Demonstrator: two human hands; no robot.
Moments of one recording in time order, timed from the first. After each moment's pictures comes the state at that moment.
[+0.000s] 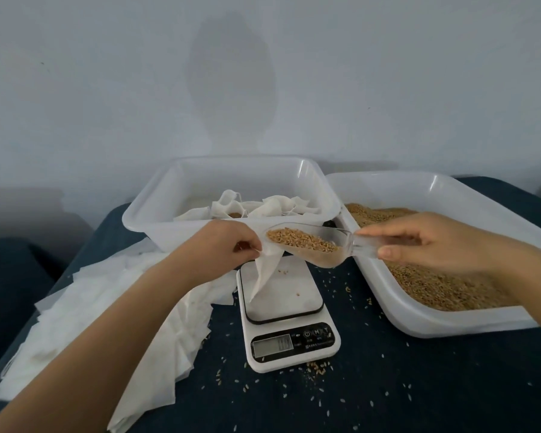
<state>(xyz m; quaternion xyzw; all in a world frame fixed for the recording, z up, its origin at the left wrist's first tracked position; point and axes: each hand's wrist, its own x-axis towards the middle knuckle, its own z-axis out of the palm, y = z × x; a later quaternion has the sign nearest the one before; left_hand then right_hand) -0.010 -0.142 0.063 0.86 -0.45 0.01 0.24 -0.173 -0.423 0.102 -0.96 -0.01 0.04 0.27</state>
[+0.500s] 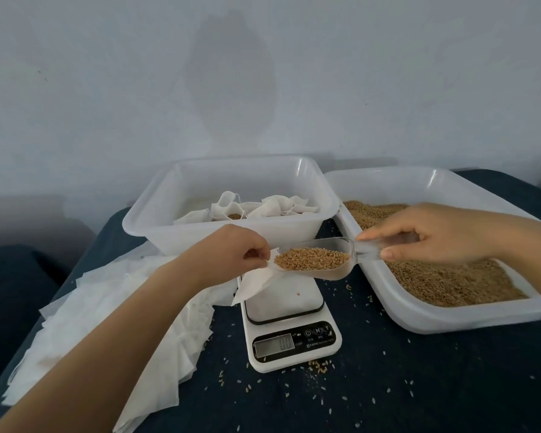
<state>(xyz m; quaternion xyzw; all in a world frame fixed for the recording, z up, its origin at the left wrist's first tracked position) -0.015 -0.154 0.066 0.85 -0.49 -0.03 0.19 -0.168 -0.424 0.119 -0.97 -0.07 0.11 0.19</state>
